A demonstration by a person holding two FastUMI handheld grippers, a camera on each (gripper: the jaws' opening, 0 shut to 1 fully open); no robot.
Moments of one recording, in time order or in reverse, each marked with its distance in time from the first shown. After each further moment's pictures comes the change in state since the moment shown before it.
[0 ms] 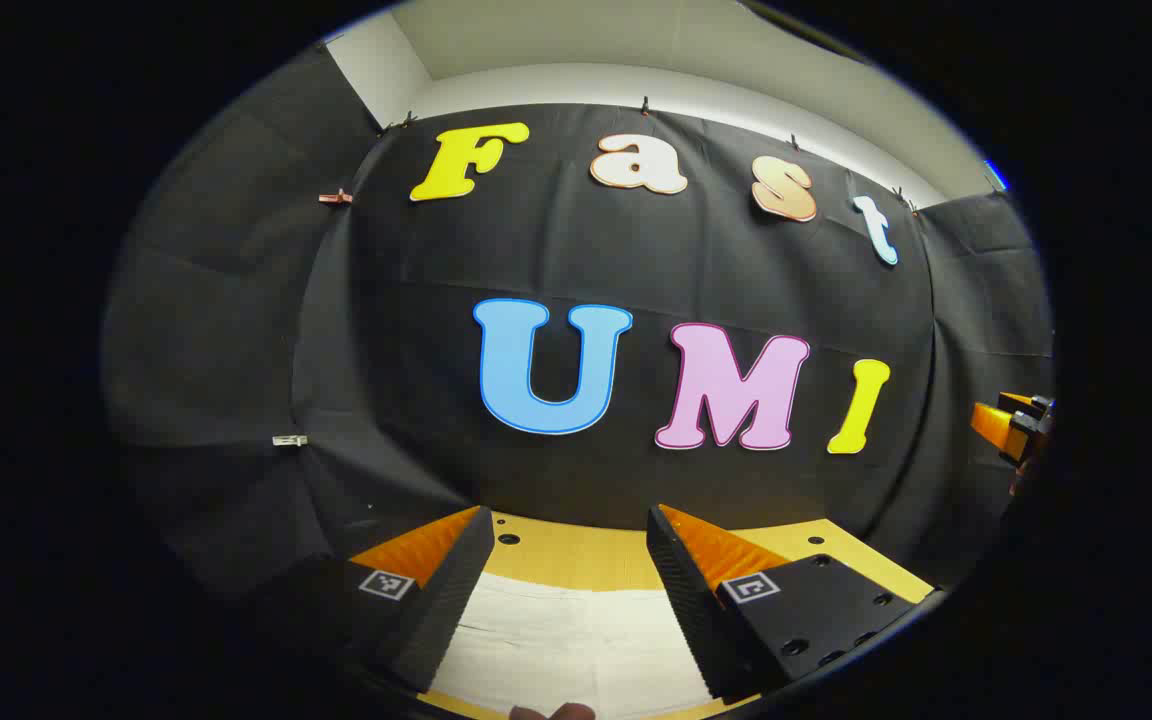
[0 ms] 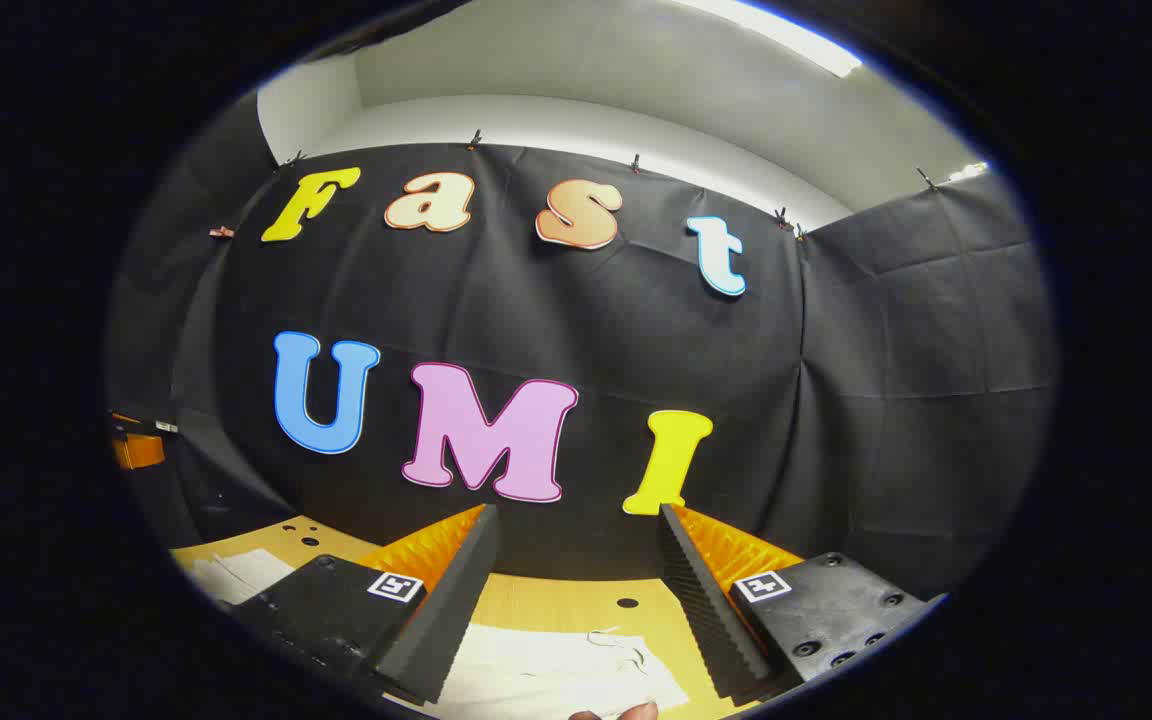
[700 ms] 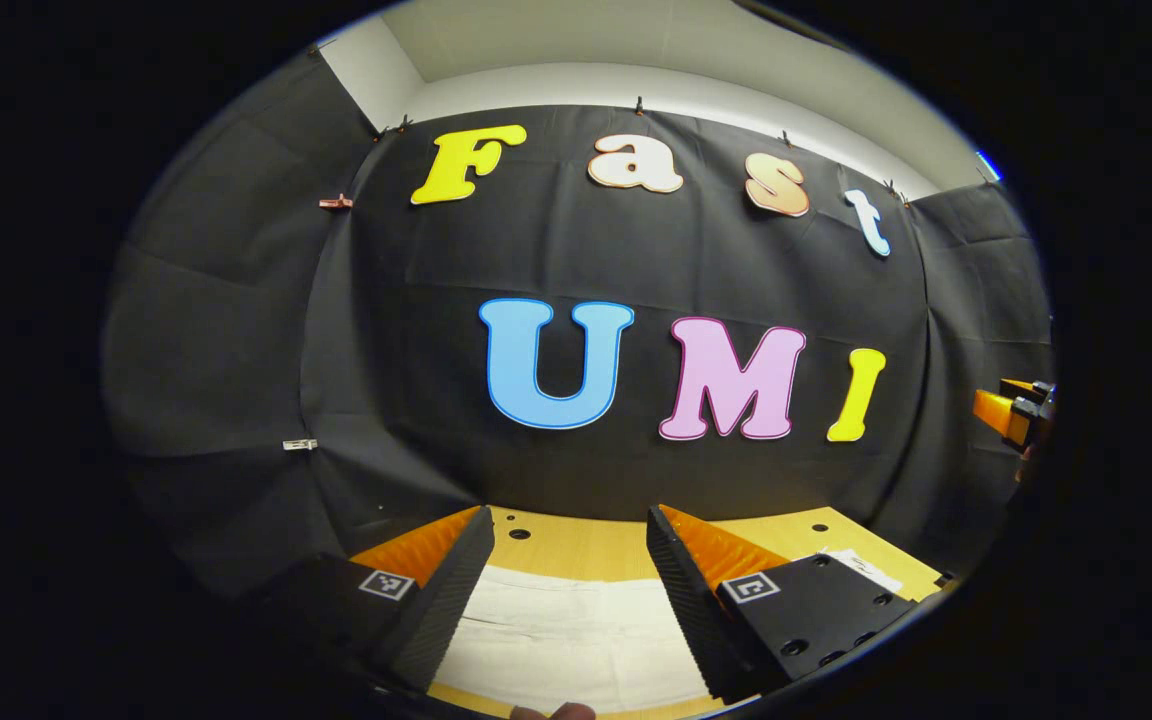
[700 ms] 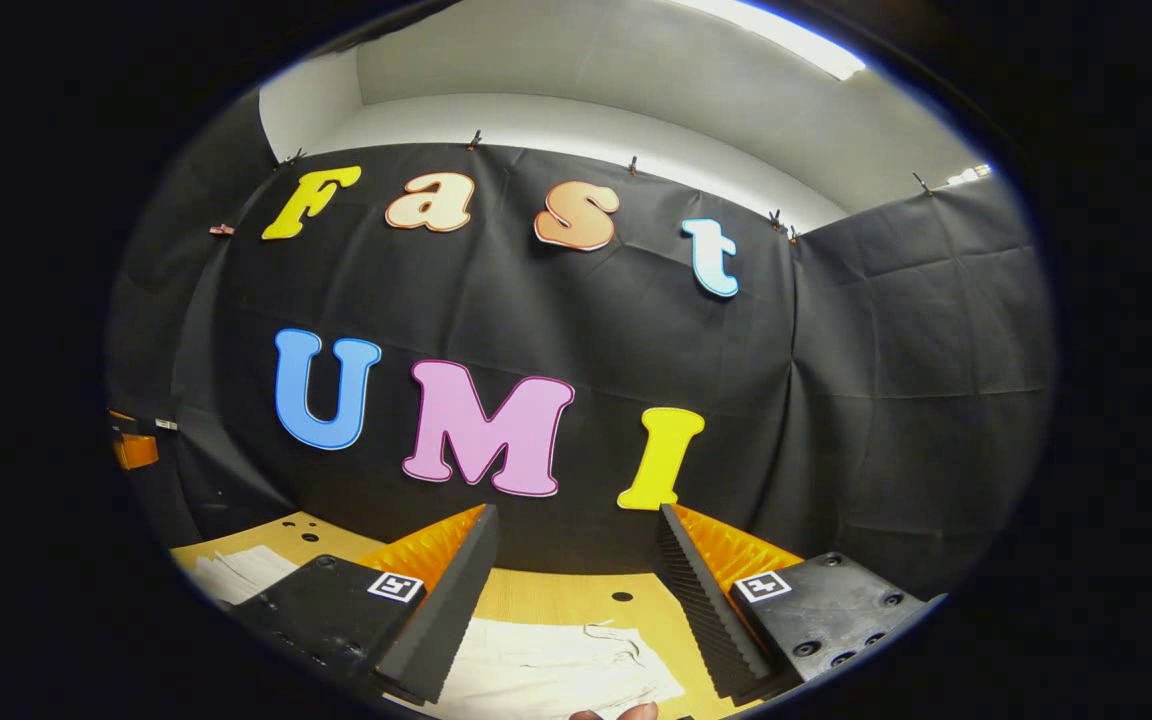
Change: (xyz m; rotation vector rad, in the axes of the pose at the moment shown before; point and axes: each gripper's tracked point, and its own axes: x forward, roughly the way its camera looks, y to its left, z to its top) left arm -0.023 0.020 -0.005 0.036 0.013 -0.008; right arm -0.024 0.000 0.005 0.001 -0.002 -0.024
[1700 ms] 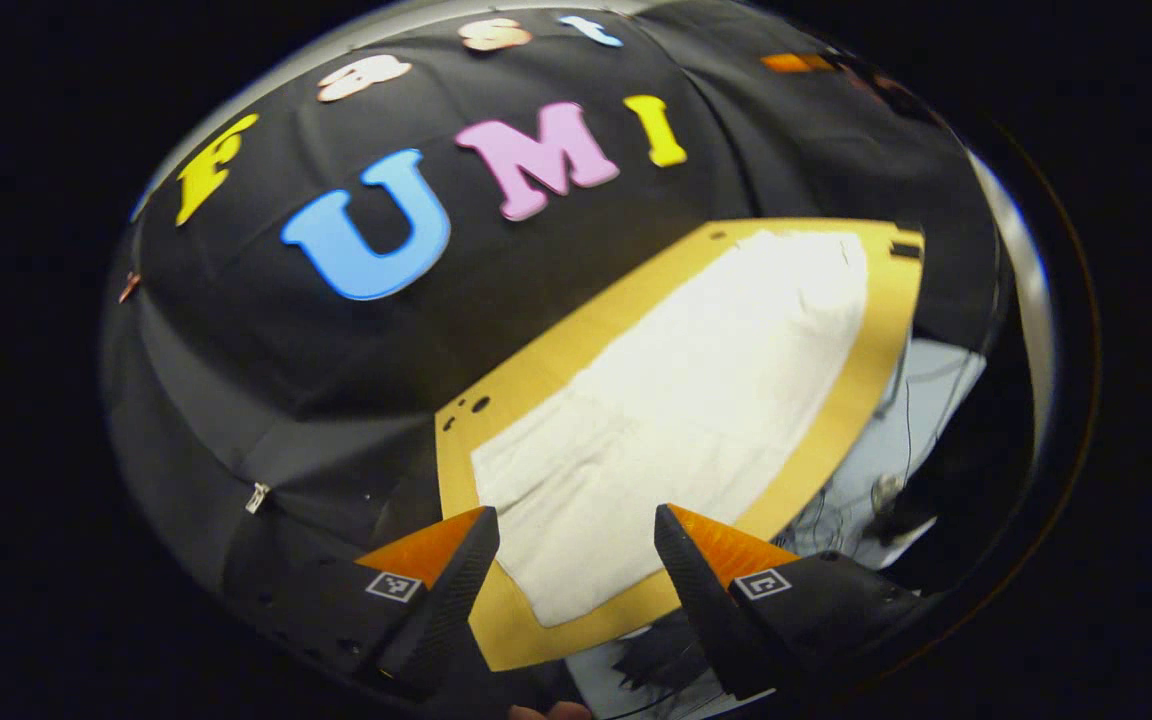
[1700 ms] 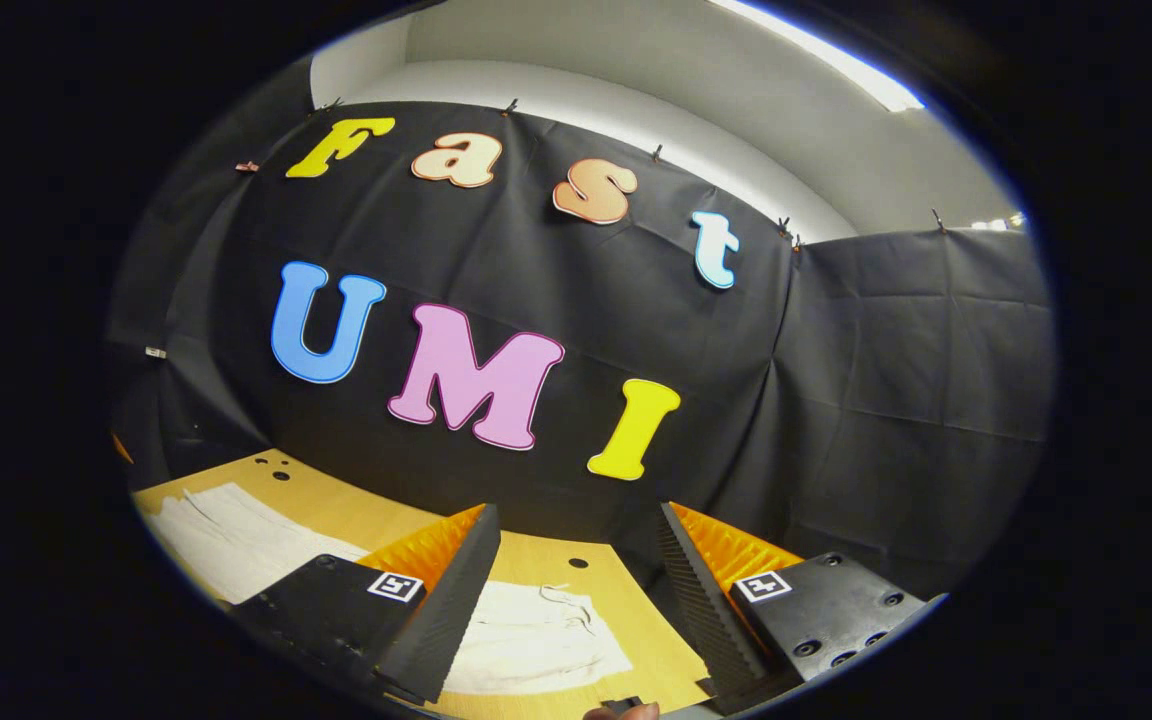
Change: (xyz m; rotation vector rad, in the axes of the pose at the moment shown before) left arm -0.039 0.107 -0.262 0.791 0.457 -0.425; right arm -0.054 0.000 -0.034 -0.182 0.105 -0.054
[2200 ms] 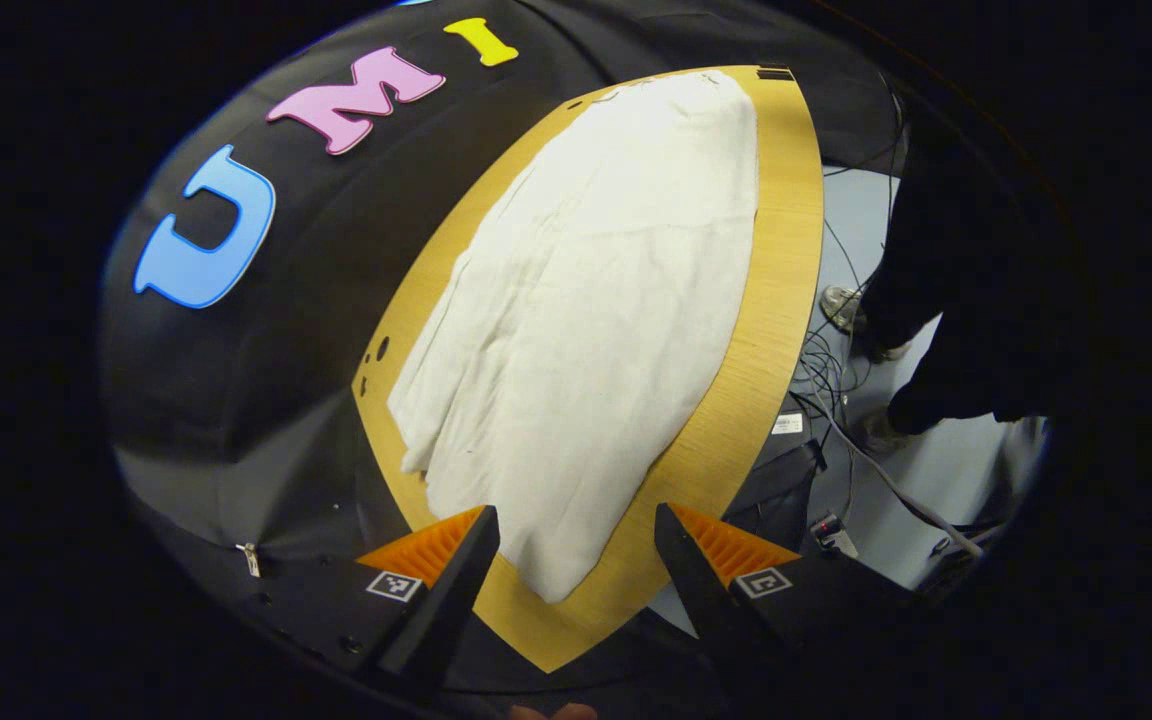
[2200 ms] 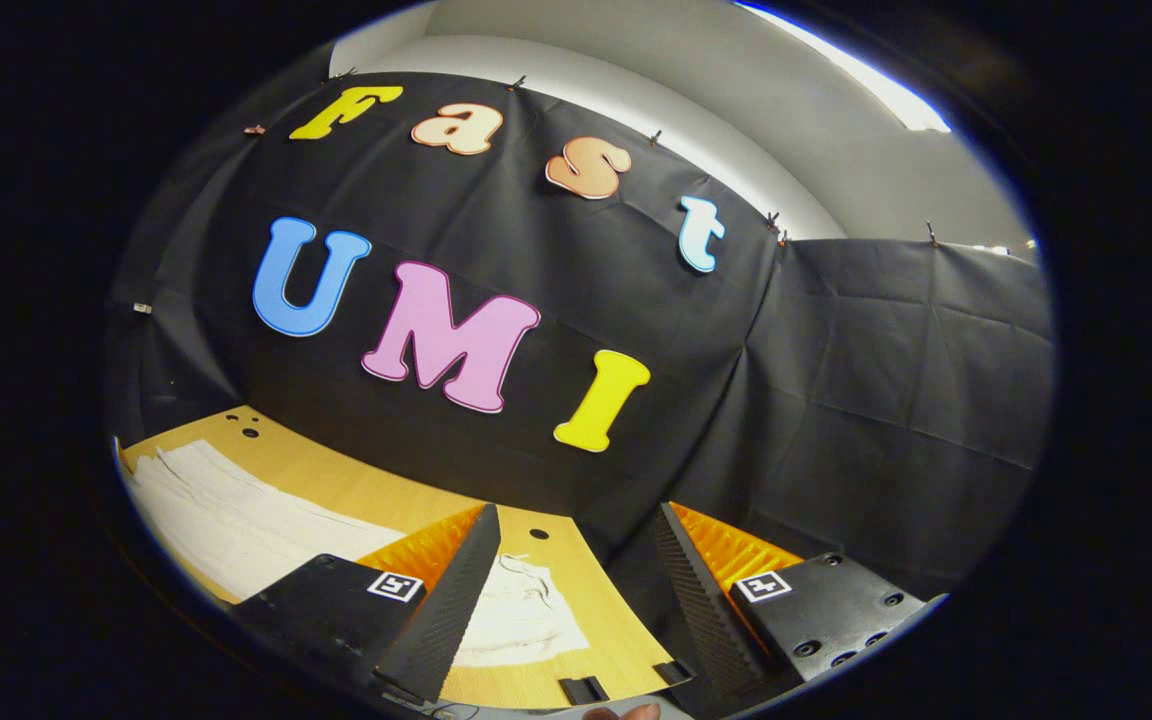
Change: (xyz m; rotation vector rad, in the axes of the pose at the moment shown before) left arm 0.079 -0.018 -0.106 0.329 0.260 -0.187; right arm -0.020 -0.030 -0.037 -0.064 0.104 -0.087
